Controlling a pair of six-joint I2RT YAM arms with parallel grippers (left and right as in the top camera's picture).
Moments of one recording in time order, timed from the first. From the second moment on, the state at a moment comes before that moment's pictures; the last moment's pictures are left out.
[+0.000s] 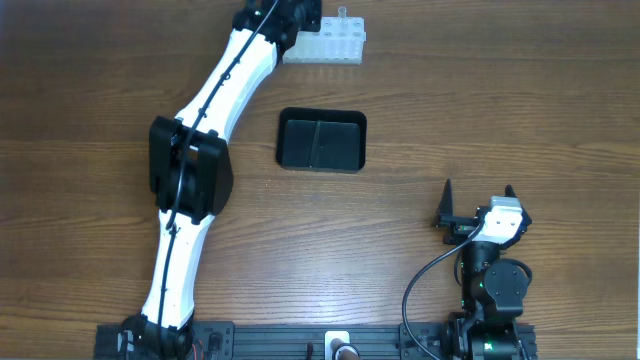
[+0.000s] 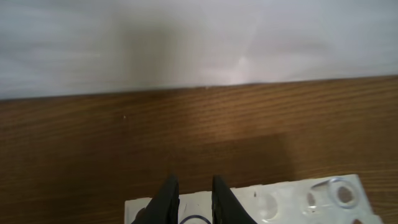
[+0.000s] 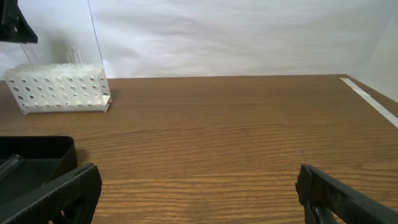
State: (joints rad) left arm -0.39 2.44 2.28 -0.51 -0.15 -0.22; right arm 0.00 0.02 0.01 -0.07 0.11 -0.01
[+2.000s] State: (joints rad) left arm -0.45 2.13 2.29 -1.56 0.09 -0.36; right arm 0.00 0.02 0.01 -0.07 0.11 -0.01
